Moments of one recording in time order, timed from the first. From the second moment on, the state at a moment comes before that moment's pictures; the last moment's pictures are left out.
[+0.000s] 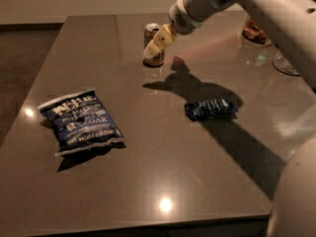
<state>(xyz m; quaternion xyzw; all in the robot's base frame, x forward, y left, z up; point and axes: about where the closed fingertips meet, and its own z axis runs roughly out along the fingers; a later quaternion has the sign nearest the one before) 0.714 -0.044 0.936 -0.45 0.82 0.10 0.35</state>
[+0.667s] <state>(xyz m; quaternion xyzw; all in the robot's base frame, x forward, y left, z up) 0.758 -0.024 0.914 -0.41 0.82 0.10 0.38</state>
